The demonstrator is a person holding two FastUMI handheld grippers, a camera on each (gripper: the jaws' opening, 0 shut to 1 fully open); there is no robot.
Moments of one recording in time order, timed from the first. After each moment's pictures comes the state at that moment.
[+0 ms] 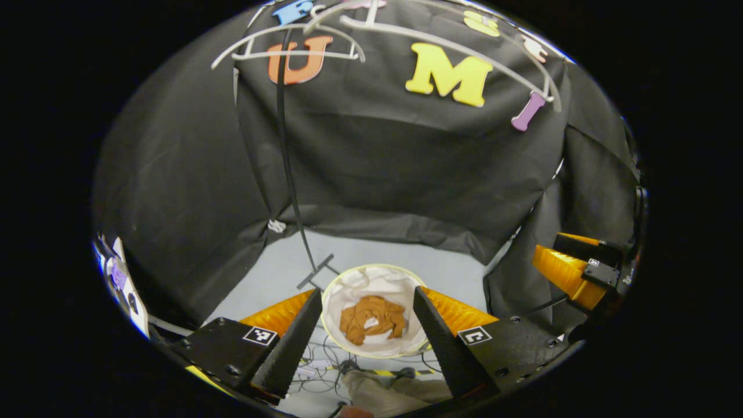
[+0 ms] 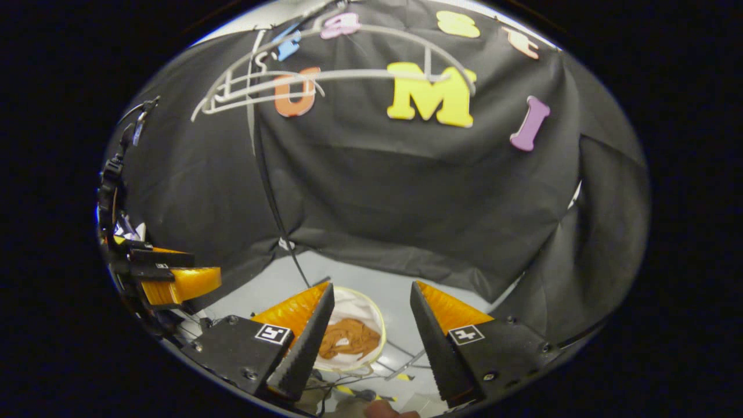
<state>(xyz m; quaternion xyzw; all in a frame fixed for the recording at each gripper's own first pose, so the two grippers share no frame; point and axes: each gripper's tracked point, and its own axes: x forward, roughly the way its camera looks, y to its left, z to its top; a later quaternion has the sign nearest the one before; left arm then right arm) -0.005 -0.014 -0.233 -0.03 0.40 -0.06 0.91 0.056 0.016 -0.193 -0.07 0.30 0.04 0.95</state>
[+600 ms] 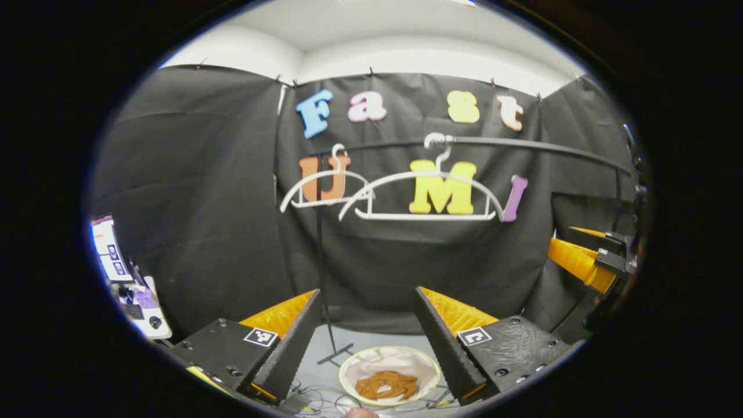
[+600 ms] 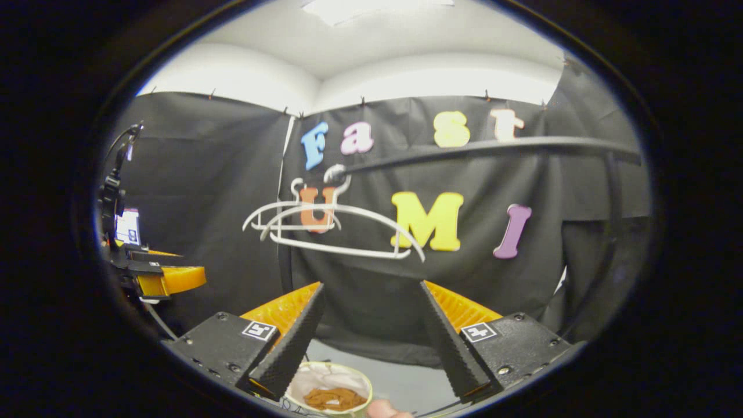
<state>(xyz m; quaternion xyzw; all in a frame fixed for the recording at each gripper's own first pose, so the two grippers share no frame) -0.070 -0.004 -0.035 -0.02 0.11 0.01 0.99 -0.032 -0.020 0.012 -0.05 0.00 0.11 0.99</state>
